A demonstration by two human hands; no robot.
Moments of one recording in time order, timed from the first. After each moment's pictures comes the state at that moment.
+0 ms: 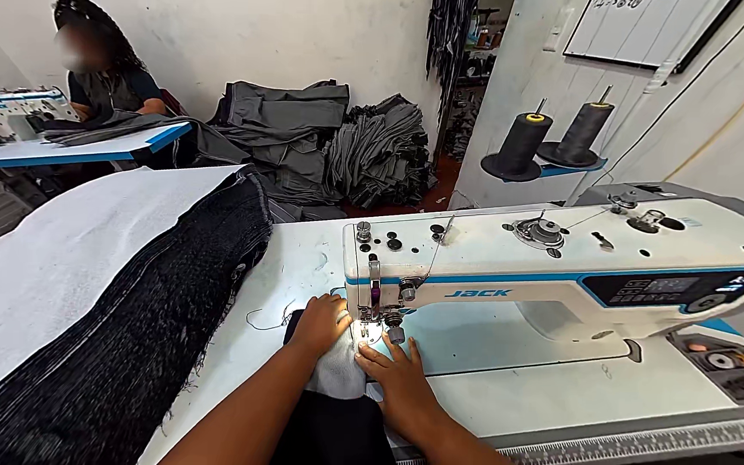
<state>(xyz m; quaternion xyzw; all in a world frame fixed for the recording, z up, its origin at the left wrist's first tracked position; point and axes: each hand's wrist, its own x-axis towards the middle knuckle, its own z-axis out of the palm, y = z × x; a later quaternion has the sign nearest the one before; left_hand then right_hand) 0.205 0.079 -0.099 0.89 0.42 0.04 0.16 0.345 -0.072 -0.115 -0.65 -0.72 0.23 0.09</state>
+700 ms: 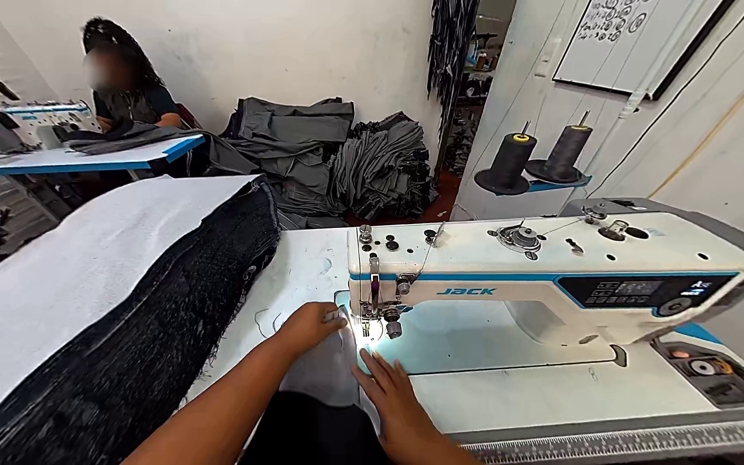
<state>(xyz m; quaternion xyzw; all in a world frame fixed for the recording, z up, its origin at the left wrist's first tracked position) 0.170 0.066 -0.055 0.84 0.44 0.03 0.31 0.335 -0.109 -0.135 -0.56 -0.76 0.18 0.29</state>
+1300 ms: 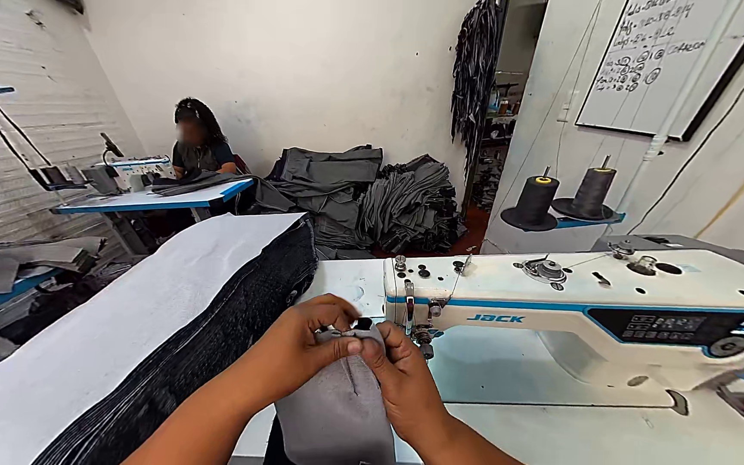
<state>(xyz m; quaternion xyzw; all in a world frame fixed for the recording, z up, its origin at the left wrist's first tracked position) 0.102 -0.028 0.070 0.87 0.24 0.35 0.26 0.270 -0.082 -0.003 -0.25 -0.54 0.41 0.70</state>
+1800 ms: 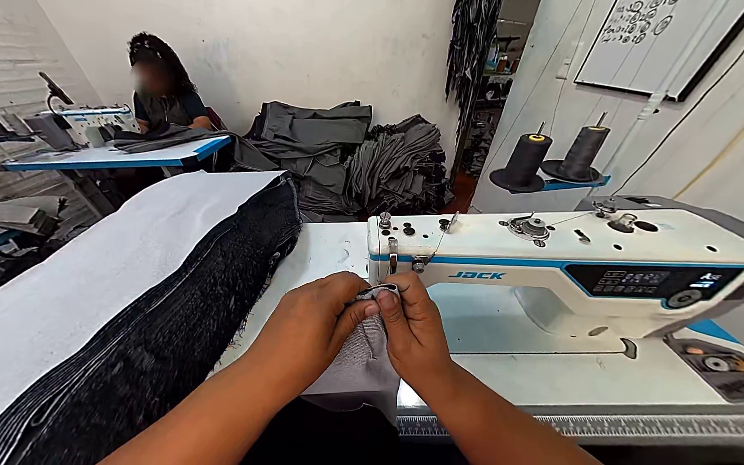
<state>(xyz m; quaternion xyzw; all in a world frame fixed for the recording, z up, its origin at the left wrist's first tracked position) 0.141 -0.065 0.052 0.89 0.26 0.38 0.05 0.300 -0.090 -0.001 -0.28 -0.65 0.16 0.69</state>
